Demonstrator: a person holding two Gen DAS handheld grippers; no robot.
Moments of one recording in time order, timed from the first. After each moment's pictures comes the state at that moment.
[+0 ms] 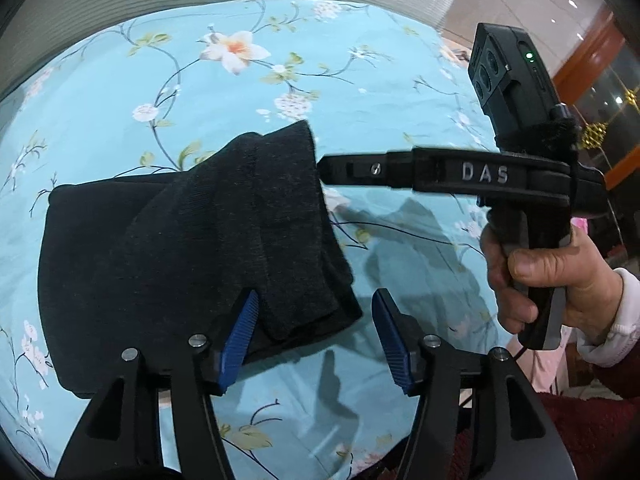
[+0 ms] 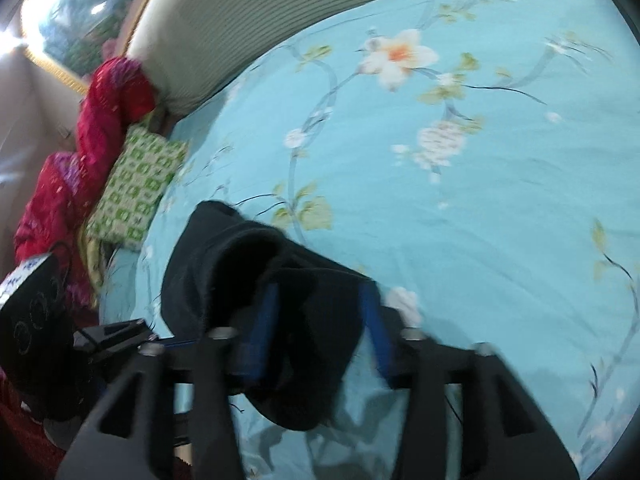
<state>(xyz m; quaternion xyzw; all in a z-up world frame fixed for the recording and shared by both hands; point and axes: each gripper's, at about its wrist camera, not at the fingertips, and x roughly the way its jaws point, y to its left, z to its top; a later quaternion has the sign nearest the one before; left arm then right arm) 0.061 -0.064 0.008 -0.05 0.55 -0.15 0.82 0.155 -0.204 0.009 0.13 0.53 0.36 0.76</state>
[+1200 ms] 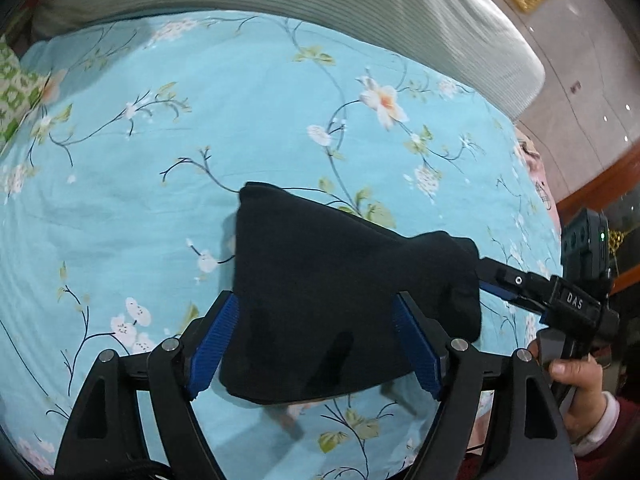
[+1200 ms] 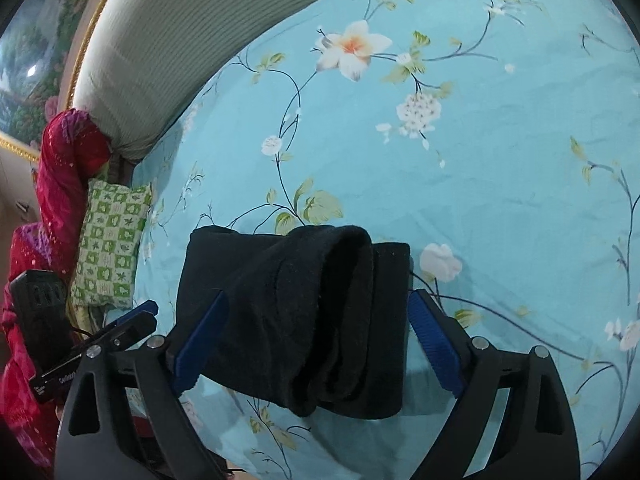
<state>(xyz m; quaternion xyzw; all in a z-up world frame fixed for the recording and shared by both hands) 0.071 0.109 0.025 -0.18 0.53 -0.04 0.83 0.128 -0.169 0.024 0.20 0.56 0.25 0.76</state>
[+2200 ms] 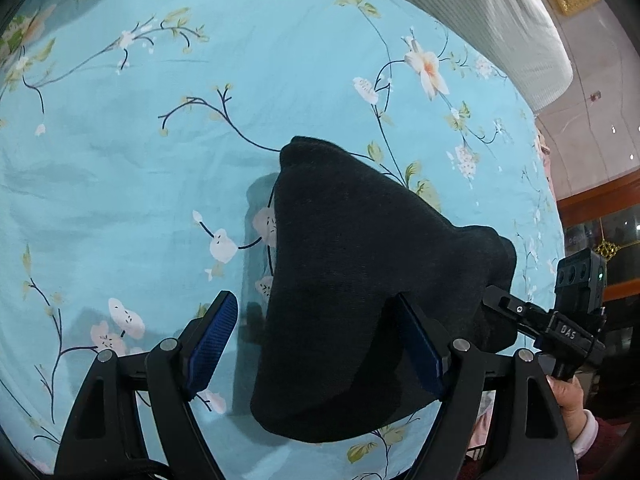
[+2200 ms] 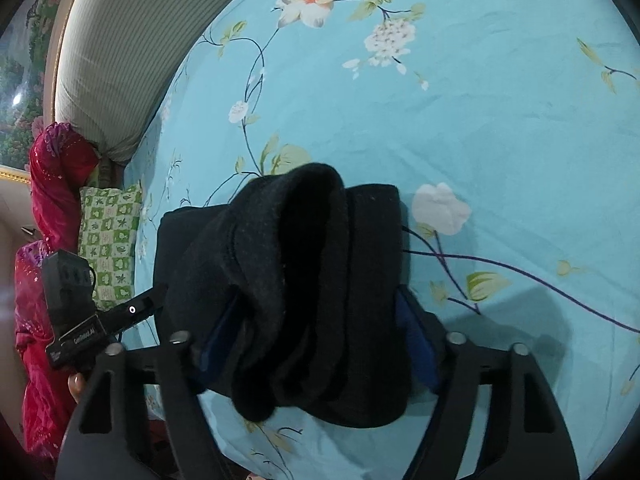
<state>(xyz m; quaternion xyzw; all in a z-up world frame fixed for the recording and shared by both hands) 0.099 0.137 -0.038 -0.23 0.59 -0.05 0.77 0.122 -0.173 -0.030 0.24 0.60 0.24 0.72</state>
